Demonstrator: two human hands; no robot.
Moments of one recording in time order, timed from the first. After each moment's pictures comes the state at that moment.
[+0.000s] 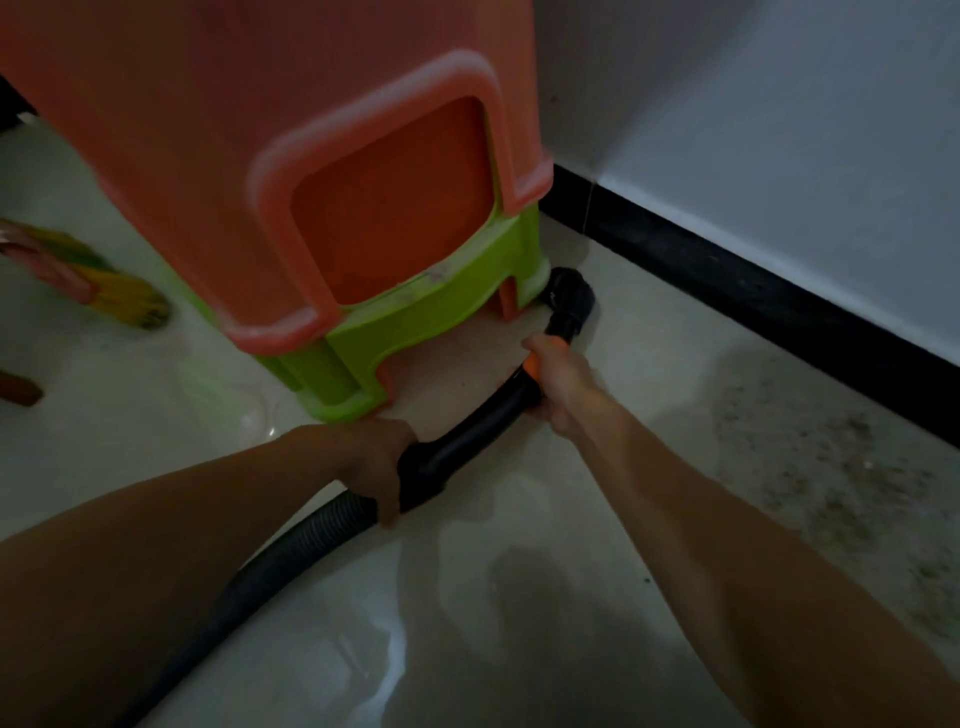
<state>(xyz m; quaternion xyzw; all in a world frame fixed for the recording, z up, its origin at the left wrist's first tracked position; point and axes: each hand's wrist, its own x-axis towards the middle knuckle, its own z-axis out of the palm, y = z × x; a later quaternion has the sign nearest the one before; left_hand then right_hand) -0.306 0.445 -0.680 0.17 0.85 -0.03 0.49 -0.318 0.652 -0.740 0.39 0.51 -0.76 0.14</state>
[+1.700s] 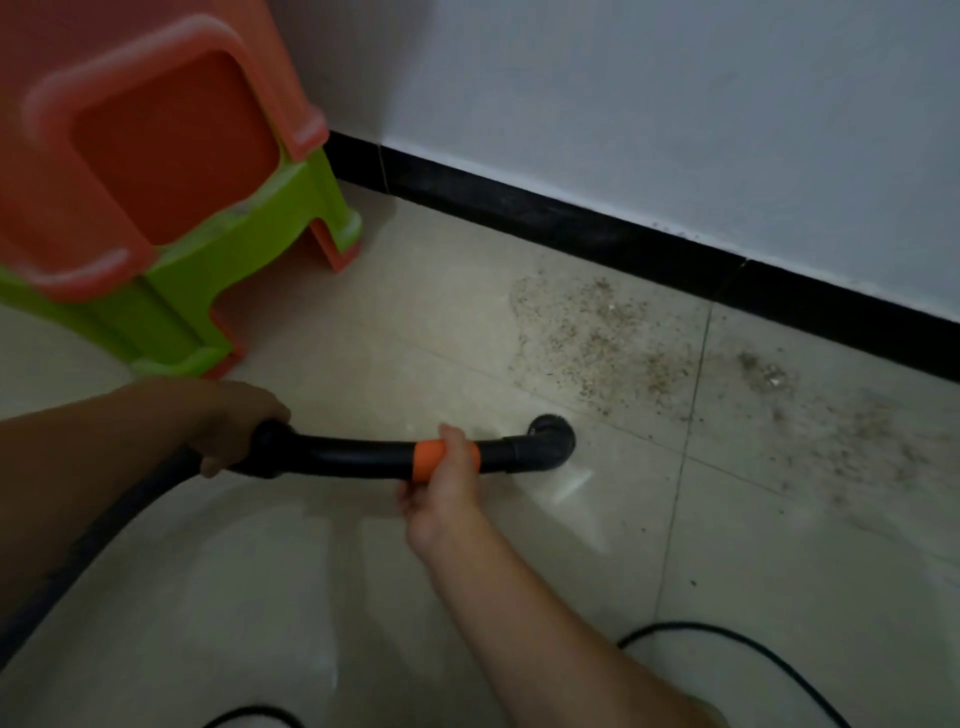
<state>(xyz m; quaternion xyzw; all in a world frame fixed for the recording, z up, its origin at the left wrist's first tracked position) -0.217 0.462 -0.644 0.31 0.80 -0.29 0.43 -0.055 0.585 -0.697 0.58 0.13 -0.80 -0.04</state>
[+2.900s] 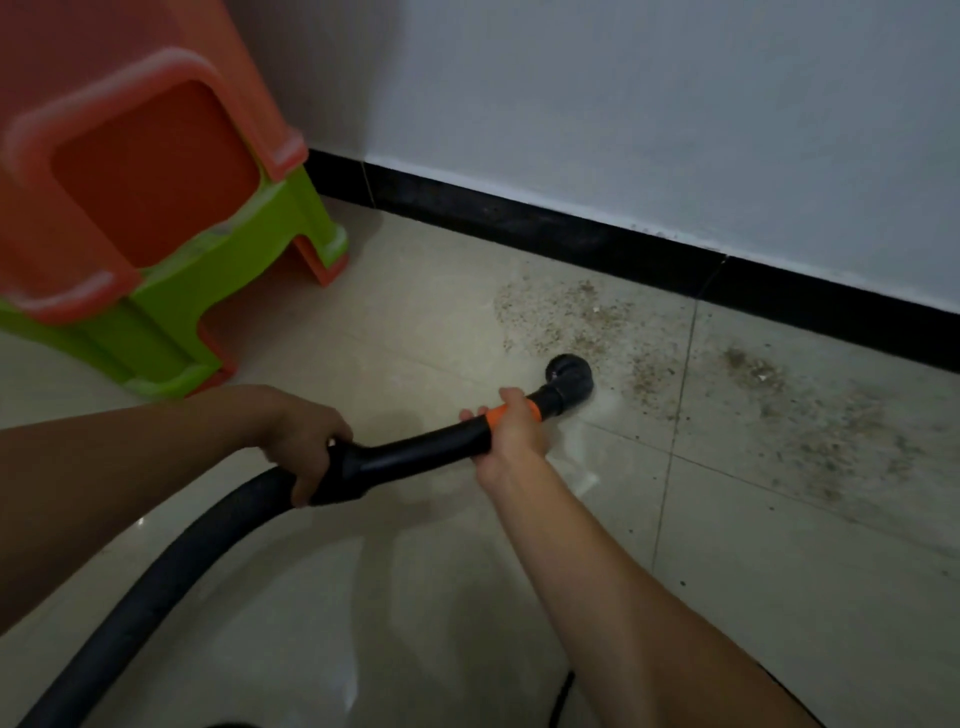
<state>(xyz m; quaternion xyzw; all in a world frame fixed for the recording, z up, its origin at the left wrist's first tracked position) -0.166 0.532 -0.622 0.32 0.78 -0.23 0.48 -0.055 0.677 -0.693 0.55 0.15 -0.81 -0.15</state>
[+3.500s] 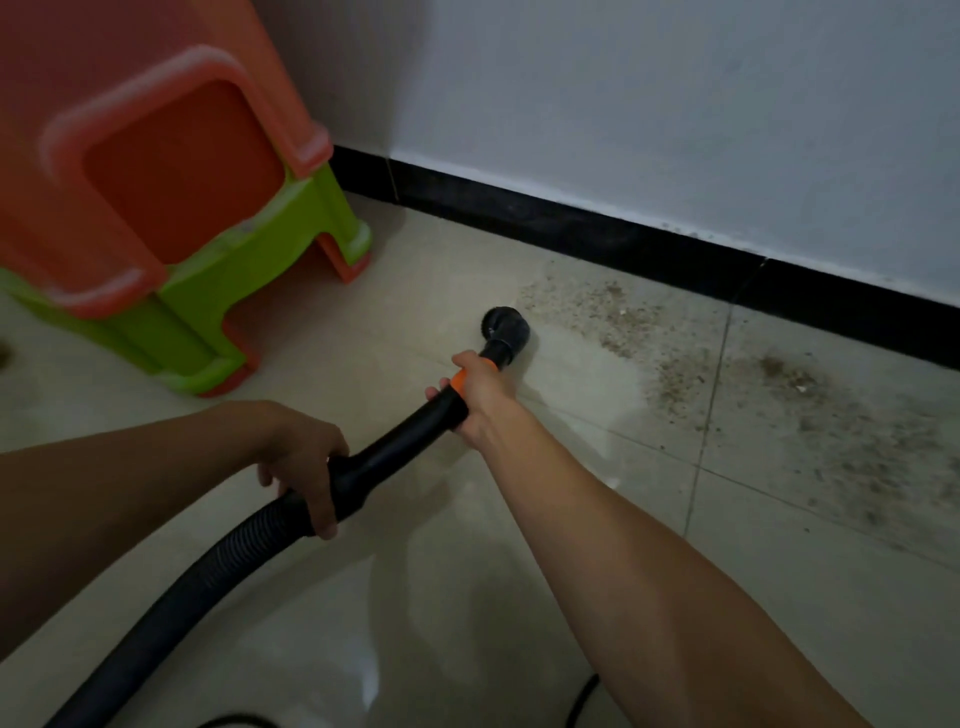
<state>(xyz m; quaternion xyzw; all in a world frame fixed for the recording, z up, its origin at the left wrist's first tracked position) -0.170 0.516 -0.635 0.25 0.78 -0.21 0.53 -0.117 0.679 -0.704 0.47 0.28 -0.84 0.02</state>
